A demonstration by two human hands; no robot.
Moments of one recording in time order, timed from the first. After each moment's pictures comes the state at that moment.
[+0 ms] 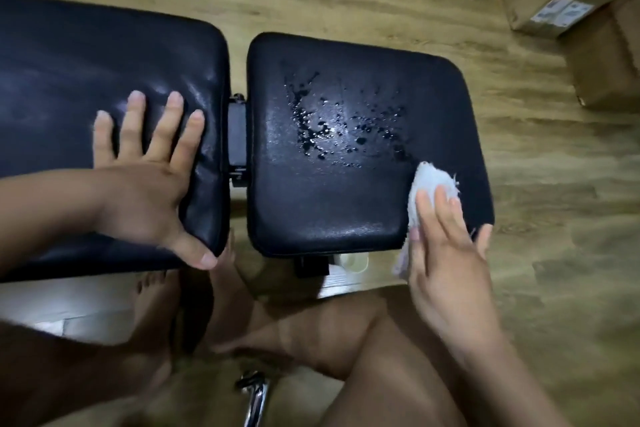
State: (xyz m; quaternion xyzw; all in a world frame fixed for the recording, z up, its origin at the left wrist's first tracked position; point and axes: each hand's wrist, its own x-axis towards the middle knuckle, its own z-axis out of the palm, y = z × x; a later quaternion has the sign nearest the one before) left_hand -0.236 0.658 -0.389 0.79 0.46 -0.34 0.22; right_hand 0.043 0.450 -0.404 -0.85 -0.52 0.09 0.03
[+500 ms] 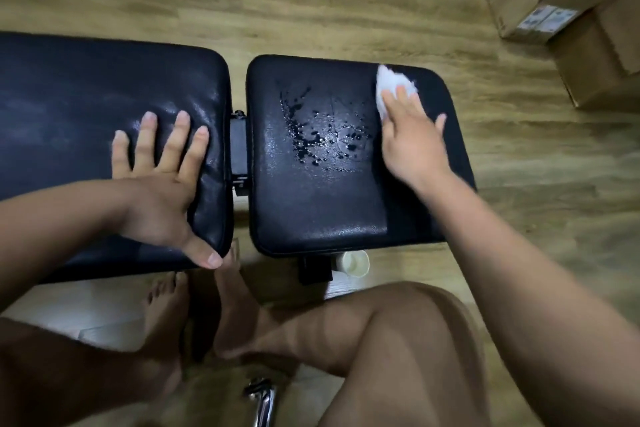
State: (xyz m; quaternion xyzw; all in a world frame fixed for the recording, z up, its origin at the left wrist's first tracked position) left_hand -0.225 0.652 -0.364 0.77 0.45 -0.39 0.22; right_hand 0.088 0.600 -0.404 -0.83 -0.54 0.10 0.04
